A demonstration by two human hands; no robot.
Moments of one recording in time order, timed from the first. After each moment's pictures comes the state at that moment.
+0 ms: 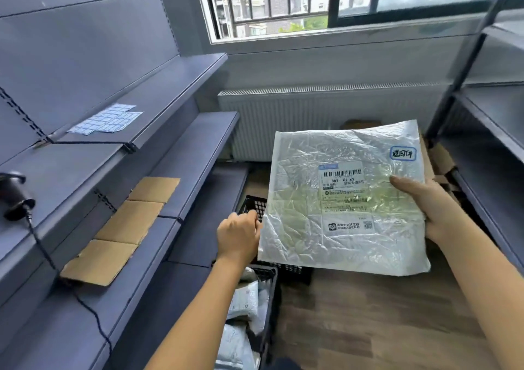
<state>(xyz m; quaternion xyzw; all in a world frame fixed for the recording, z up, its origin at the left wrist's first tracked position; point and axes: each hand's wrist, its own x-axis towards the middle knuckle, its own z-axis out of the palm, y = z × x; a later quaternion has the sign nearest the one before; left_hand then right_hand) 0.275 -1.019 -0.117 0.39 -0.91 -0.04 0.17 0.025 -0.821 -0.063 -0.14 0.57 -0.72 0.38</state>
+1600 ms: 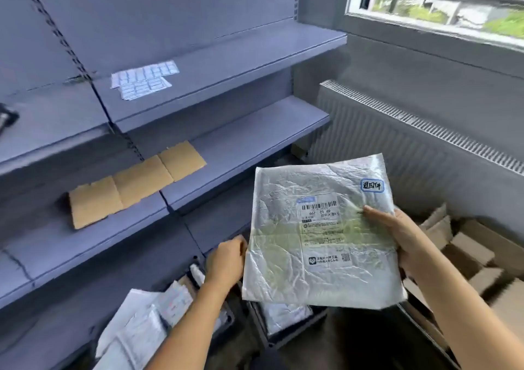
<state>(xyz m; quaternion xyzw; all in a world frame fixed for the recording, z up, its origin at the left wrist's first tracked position) 0.013 -1.194 -0.209 0.73 -0.65 -0.18 0.11 -0.298 -1.204 -0.122 -0.34 0.52 -0.47 0.63</state>
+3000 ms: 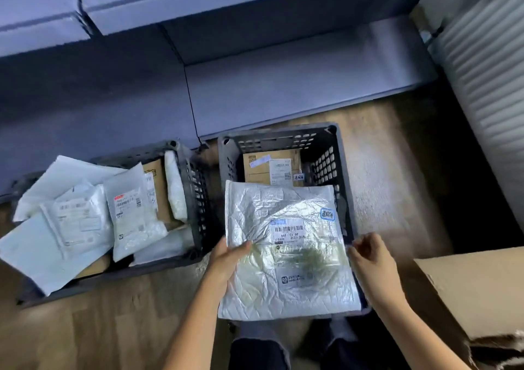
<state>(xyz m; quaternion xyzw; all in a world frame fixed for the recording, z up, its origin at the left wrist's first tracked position) -0.007 -1.234 -0.609 0.72 0.04 -0.58 0.37 -0.231 -1.337 -0.549 -0.54 0.71 -0.09 0.45</state>
